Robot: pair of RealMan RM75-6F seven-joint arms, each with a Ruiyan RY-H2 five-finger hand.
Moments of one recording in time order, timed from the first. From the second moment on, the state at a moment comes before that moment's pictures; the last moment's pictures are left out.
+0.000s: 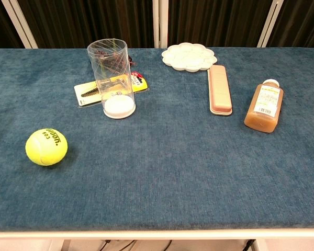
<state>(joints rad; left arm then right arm) -0.13 -1.15 -0.04 -1.61 1.52 1.47 0.15 0.05 -1.15 0.07 -1.55 -1.51 1.53 -0.05</state>
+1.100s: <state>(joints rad) -0.34 -1.27 0.05 -1.69 1.70 1.13 0.19 0.06 -1.15 0.08 -1.54 -1.48 1.51 -0.02</state>
